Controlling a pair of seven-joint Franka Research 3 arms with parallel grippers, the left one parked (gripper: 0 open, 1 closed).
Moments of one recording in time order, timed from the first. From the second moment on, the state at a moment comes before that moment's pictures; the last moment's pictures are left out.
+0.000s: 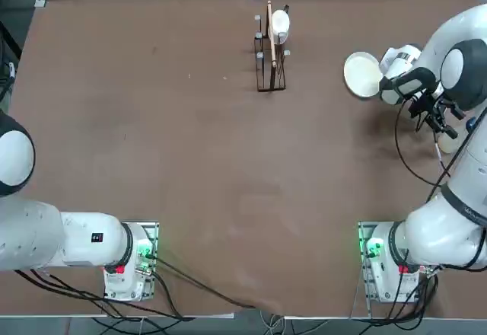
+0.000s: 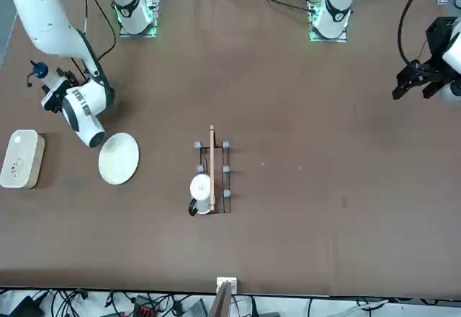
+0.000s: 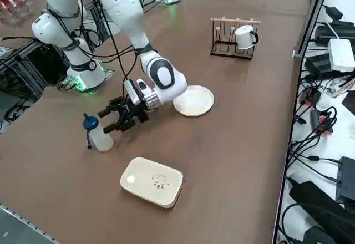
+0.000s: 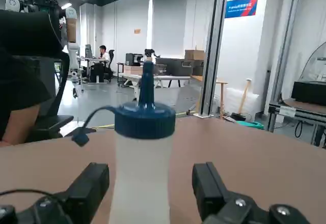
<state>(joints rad) -0.04 0.68 -0.09 -2.04 -0.98 1.47 2.72</state>
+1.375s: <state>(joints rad) -0.14 0.74 -0.09 -2.10 -1.09 1.48 2.75</state>
